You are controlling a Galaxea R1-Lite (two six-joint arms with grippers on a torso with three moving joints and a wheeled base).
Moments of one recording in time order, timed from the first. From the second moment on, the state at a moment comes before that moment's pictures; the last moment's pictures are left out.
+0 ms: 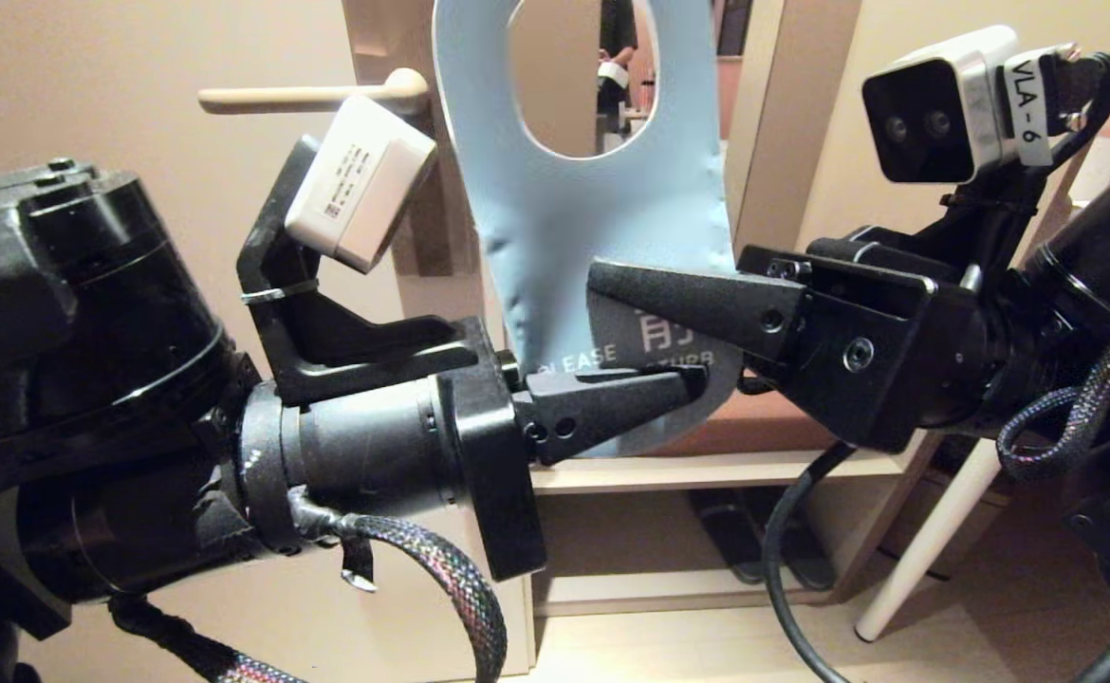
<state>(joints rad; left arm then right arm) -0.87 1.49 -0.83 -0.76 -0.43 -0.27 0.70 1.64 -0.89 -1.12 0.83 0.54</state>
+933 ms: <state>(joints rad) -0.86 1.50 -0.82 -0.76 -0.42 -0.27 0.70 1.67 -0.91 -1.12 0.83 0.54</state>
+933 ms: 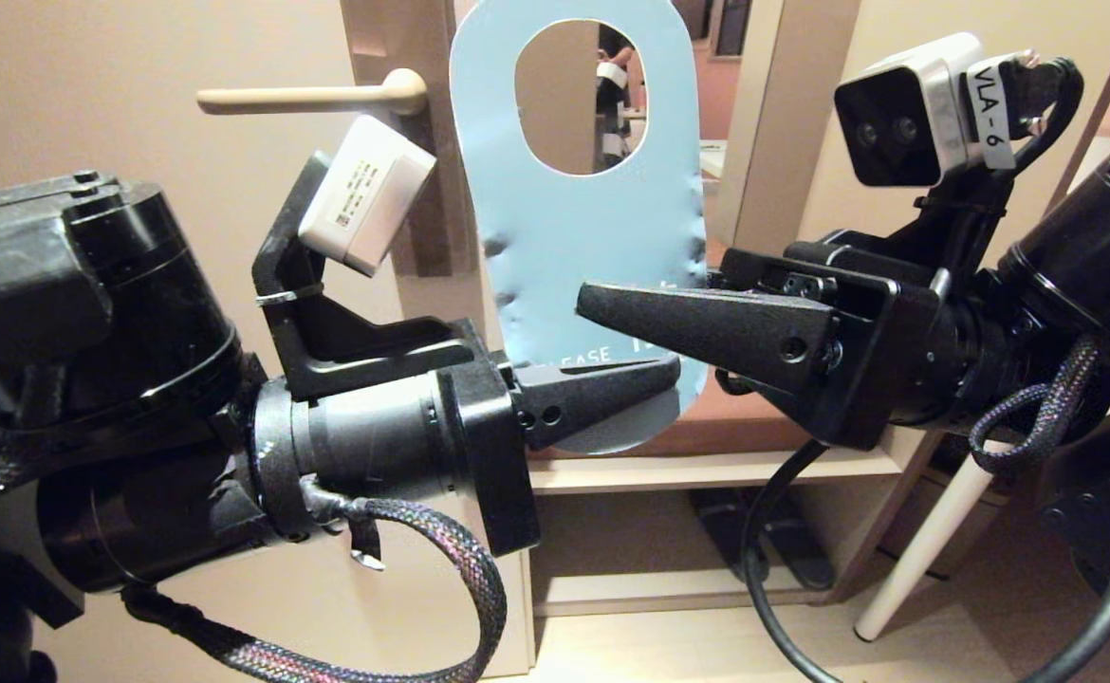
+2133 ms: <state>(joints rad) -0.66 1.29 -0.63 -0.76 -0.42 -0.27 0.52 1.62 -0.75 -1.17 0.82 0.44</state>
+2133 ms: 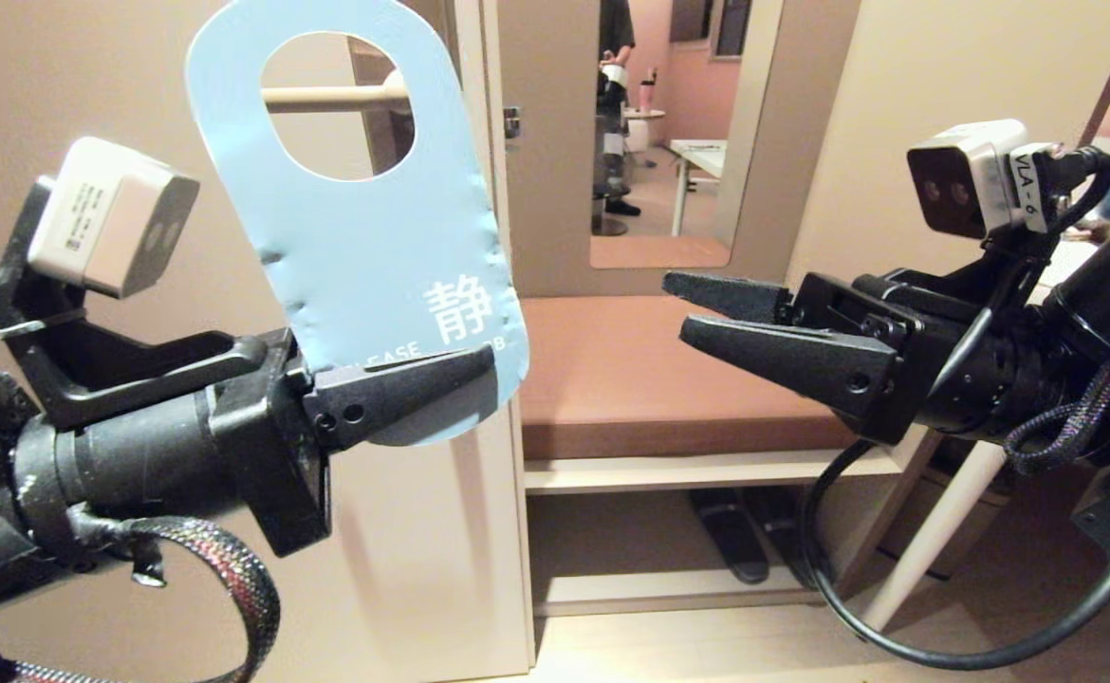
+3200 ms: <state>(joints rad) -0.54 1.14 -0.49 -0.75 -0.41 -0.26 0.10 1.52 -0.57 -1.16 0.67 0.25</state>
